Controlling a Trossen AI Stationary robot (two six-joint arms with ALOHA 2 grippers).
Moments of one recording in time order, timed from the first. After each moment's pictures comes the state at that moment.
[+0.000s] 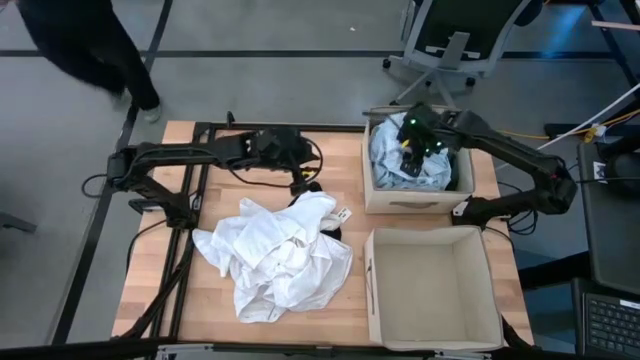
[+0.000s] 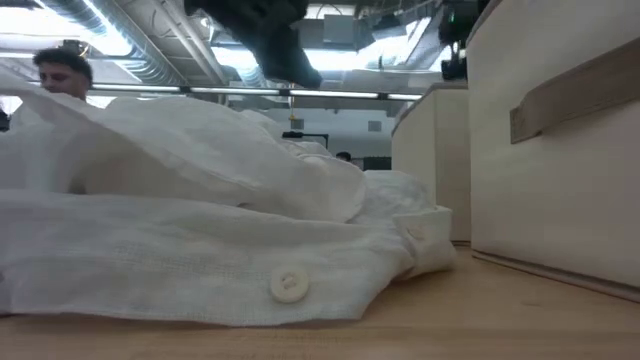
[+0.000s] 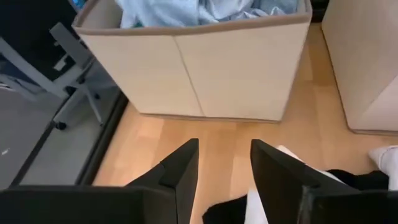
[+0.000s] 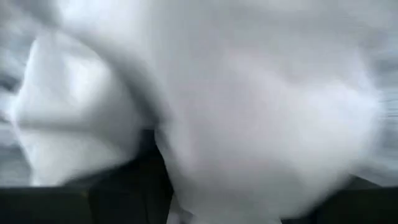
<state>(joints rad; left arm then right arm) 0.24 1.47 1.20 -0.33 -0.06 0.19 -0.62 1.27 1.18 -1.09 0.05 -0.19</state>
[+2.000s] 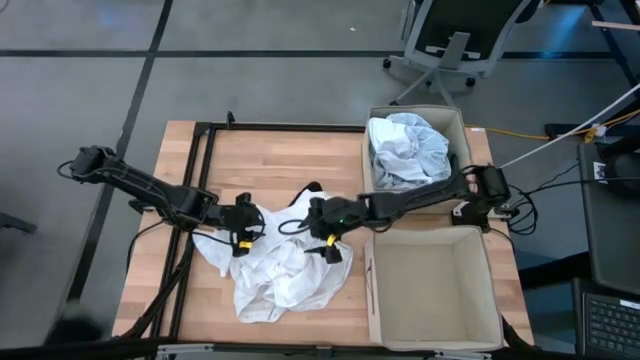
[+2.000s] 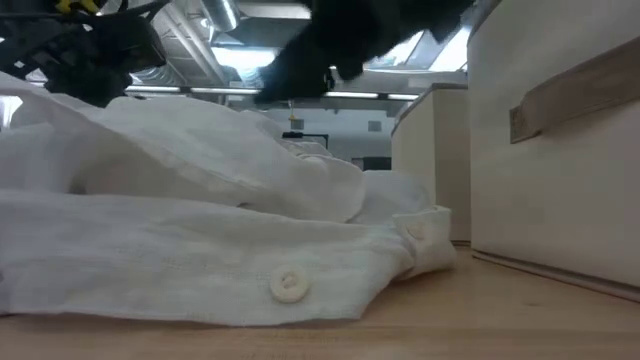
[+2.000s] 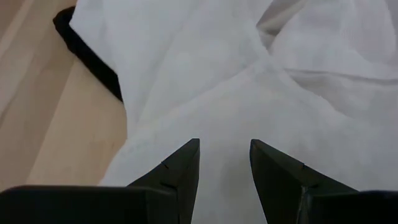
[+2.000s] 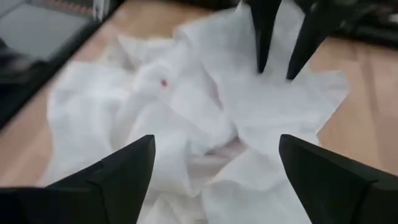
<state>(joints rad) -0.29 0.98 0.49 -0.36 -0.25 -0.31 0.12 1.83 1.28 0.00 -0.14 -0.14</state>
